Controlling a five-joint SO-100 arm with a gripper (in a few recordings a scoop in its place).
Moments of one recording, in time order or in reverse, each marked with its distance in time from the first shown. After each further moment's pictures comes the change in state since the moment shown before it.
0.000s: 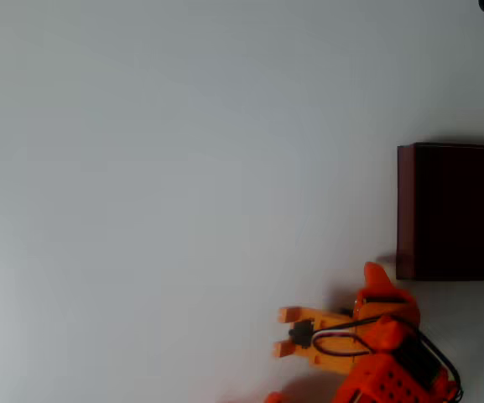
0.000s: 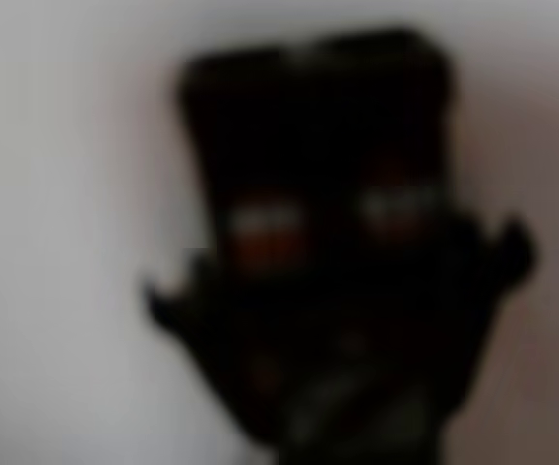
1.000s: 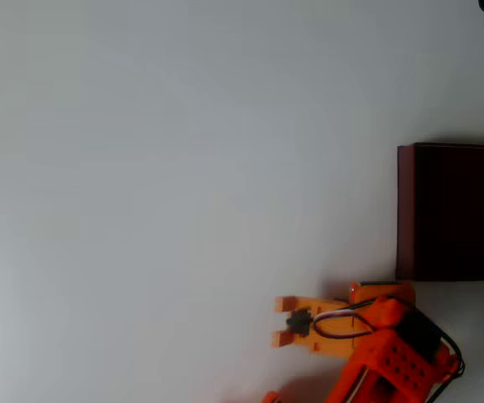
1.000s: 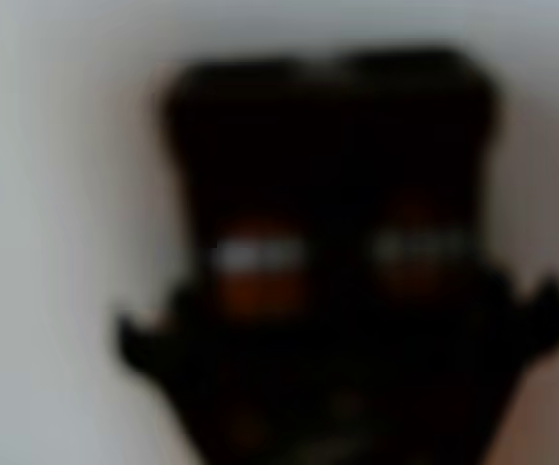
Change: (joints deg) arm -1.8 -9.2 -3.6 -1.6 0.0
